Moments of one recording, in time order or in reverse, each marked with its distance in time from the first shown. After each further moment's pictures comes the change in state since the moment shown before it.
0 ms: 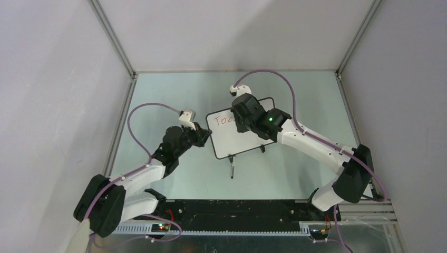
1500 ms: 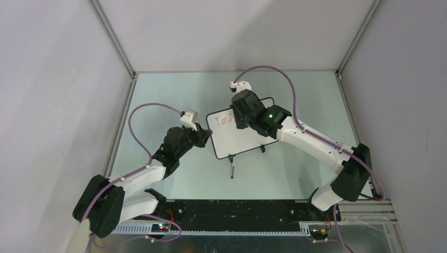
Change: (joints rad) left arm -0.031 -0.008 0.000 -0.006 -0.042 0.033; right arm -0.010 0.023 0.060 -0.015 0.008 0.000
